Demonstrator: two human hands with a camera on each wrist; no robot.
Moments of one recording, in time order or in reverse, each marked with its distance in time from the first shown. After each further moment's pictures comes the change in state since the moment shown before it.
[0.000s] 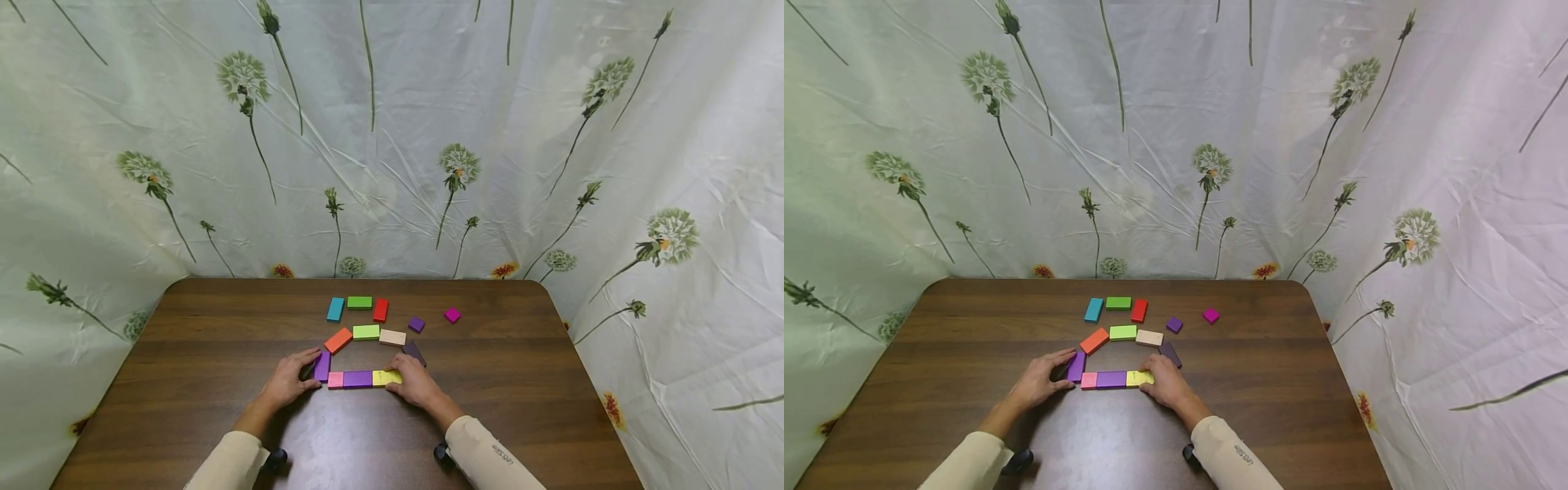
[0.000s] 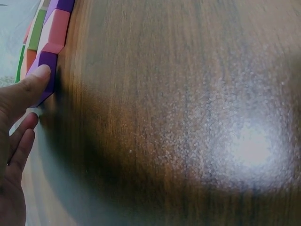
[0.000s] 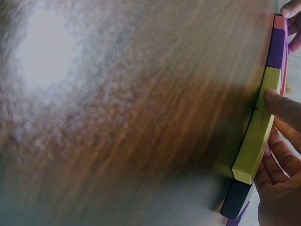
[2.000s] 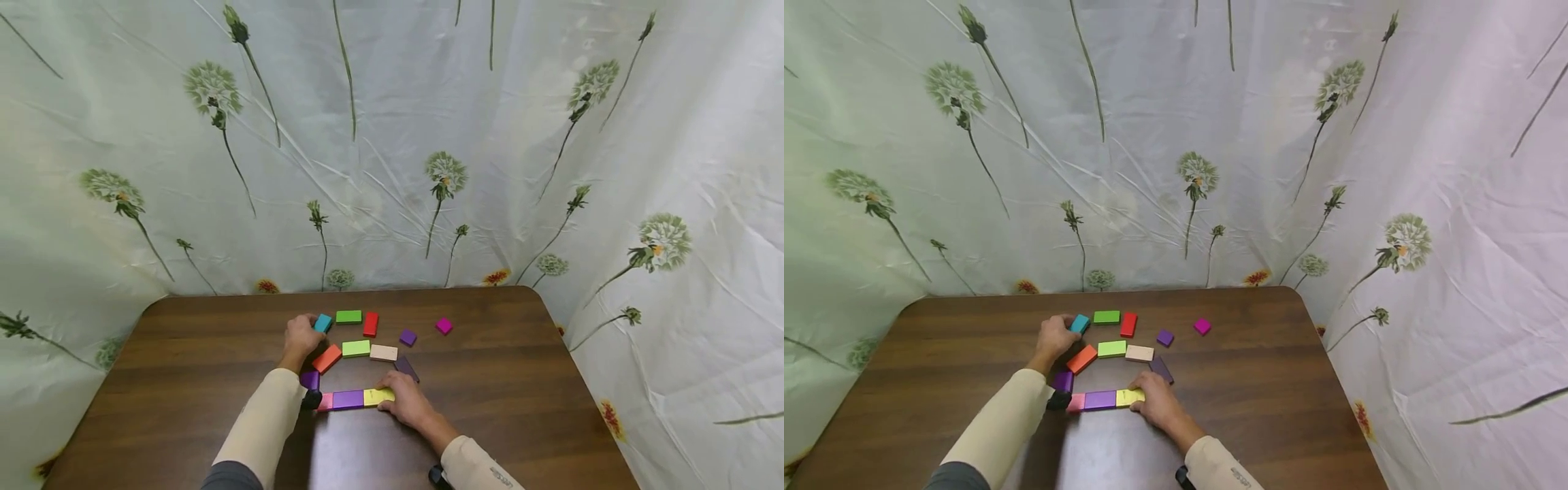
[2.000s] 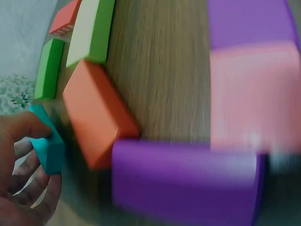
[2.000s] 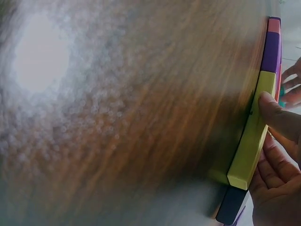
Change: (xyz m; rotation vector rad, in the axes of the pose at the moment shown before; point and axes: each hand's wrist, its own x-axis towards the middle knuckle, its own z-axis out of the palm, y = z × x) left_hand 0.124 0.020 -0.016 -0.076 0.136 -0.397; right_hand 0.000 0.002 0.003 0.023 0.073 0.005
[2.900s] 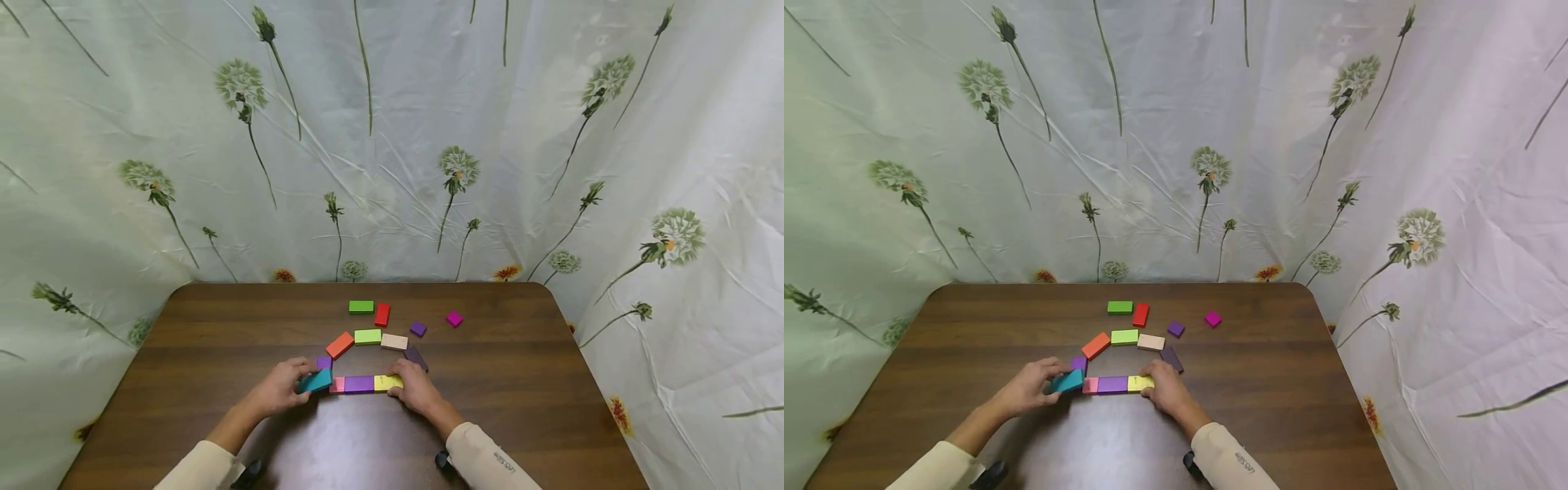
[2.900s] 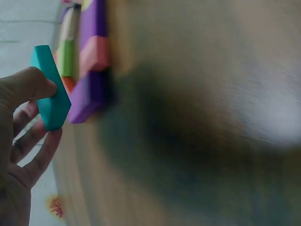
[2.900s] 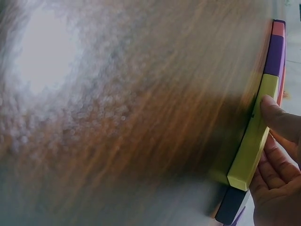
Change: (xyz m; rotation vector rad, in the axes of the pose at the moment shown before) left_hand -0.123 -0.045 -0.043 0.190 -0.233 0.596; right_hand -0.001 -0.003 0.001 0.033 -0.014 0.015
